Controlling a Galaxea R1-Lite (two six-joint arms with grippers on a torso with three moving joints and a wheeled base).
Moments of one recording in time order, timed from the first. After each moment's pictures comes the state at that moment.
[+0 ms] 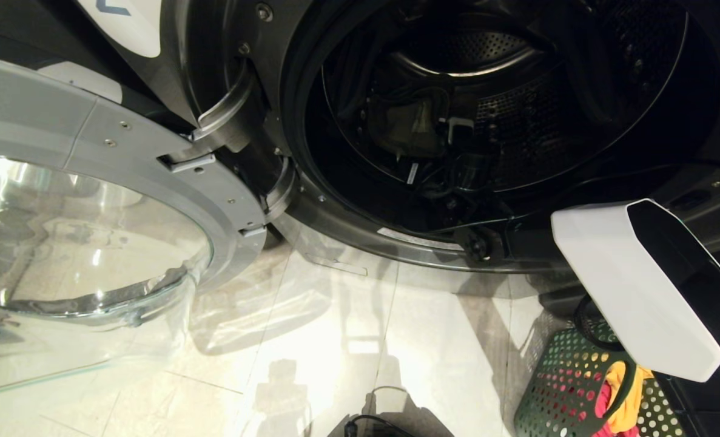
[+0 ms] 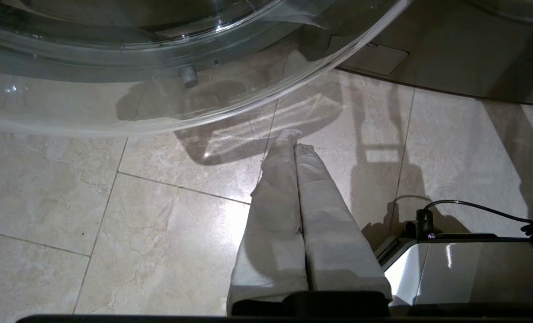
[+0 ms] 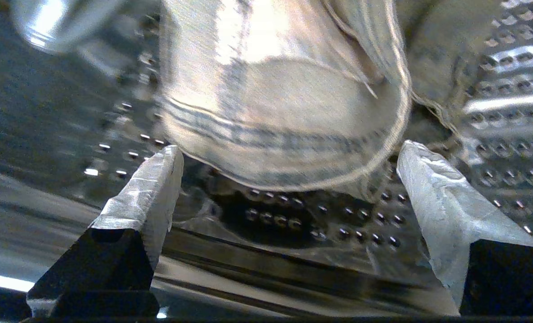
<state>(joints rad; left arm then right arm) -0.01 0.00 0.00 0.00 0.00 0.00 0.46 2.44 -1.95 -0.75 -0.34 0.11</state>
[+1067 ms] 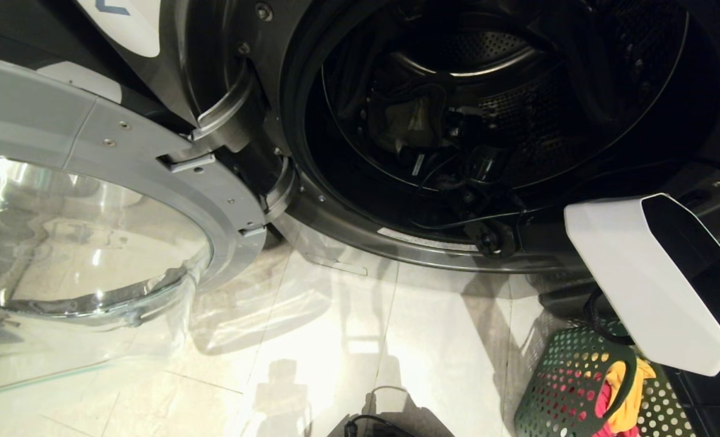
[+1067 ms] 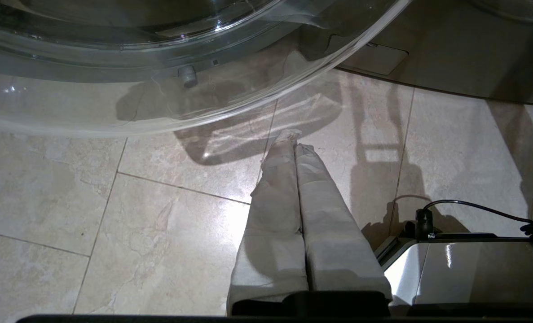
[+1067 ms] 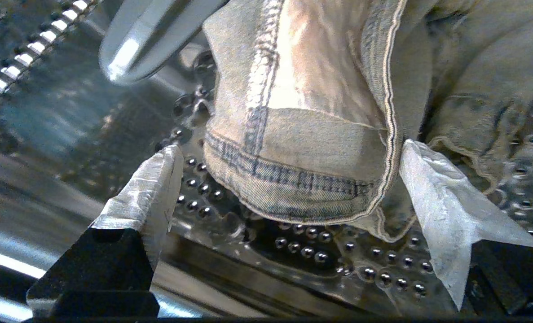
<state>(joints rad) -0.01 0.00 0.00 0.00 0.00 0.00 0.43 2.43 -1.95 -0.80 -0.15 0.13</state>
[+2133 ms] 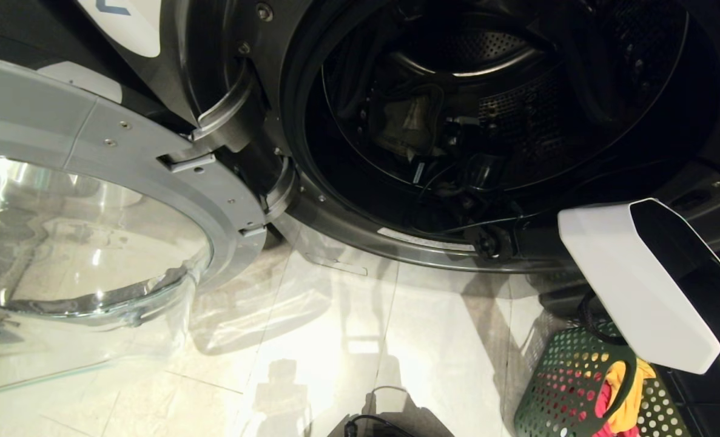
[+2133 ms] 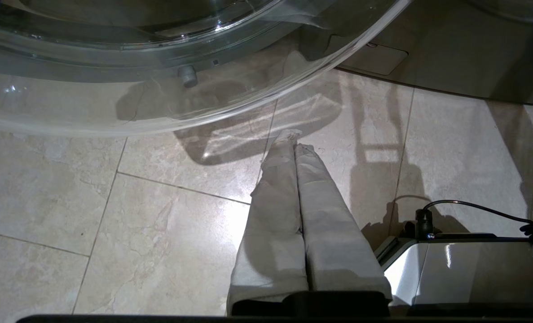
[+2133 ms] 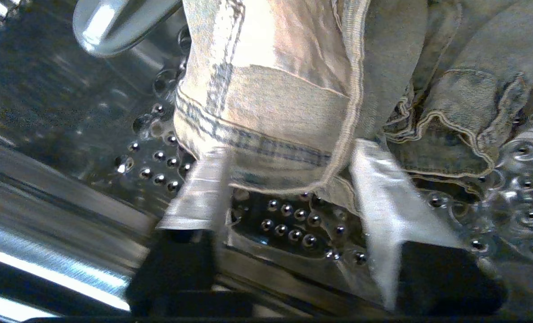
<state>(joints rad) -0.01 0.00 0.00 0.00 0.00 0.00 0.41 2.46 -1.95 -0.80 -0.14 0.12</state>
